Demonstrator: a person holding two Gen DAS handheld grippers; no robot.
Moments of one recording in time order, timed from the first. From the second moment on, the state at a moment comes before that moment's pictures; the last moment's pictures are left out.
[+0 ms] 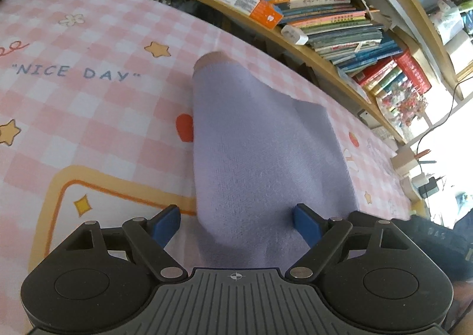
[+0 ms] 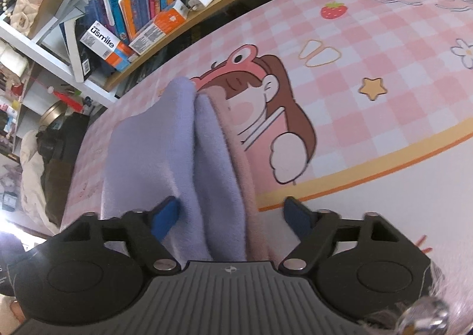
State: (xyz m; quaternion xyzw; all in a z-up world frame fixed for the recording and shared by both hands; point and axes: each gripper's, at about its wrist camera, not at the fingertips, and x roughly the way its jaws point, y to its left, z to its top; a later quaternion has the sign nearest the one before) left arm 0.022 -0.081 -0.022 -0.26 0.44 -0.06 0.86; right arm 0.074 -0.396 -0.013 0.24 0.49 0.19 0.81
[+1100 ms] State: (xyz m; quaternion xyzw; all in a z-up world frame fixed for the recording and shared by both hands) left arm 0.026 -0.080 -0.022 -0.25 0.44 -0.07 0.86; right arm 0.077 -0.393 -0.018 0.27 0.49 0.23 0.79
